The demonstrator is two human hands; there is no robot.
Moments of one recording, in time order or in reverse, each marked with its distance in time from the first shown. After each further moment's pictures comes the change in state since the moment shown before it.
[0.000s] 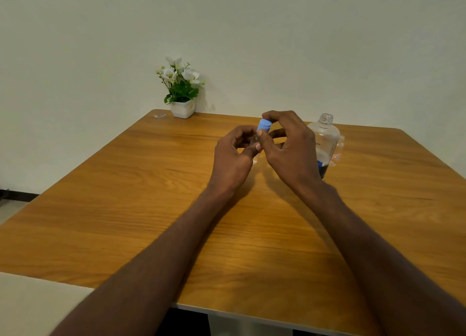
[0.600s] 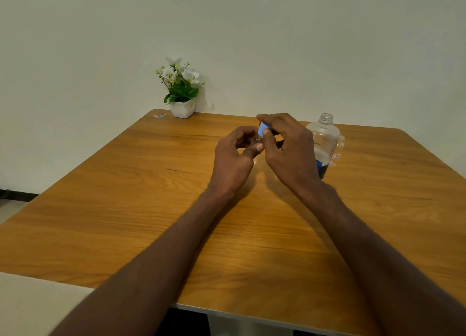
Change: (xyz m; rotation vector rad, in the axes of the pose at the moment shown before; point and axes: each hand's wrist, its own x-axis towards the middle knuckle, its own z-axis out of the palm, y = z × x) left_hand -0.001 -0.002 0.001 0.028 -0.009 0.022; right_hand 0.000 0.000 0.002 -0.085 -0.014 -0.067
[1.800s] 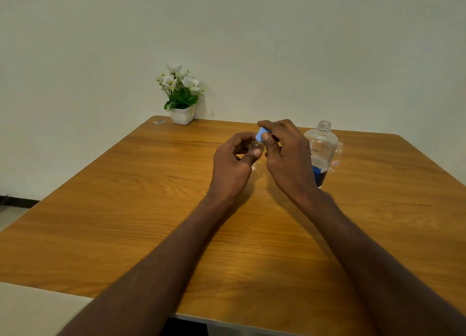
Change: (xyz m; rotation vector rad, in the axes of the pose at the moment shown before) left_hand -0.001 0.000 -0.001 0.007 0.018 -0.035; right_hand 0.000 0.000 0.002 0.012 0.000 0.054
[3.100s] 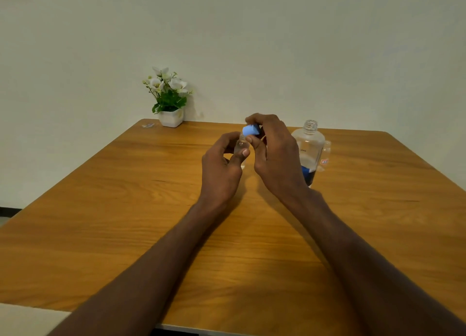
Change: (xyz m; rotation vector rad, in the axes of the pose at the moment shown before) left_hand -0.001 -0.001 0.007 0.112 0.056 0.069; right_hand 0.002 0.006 0.000 -0.033 0.047 -0.185
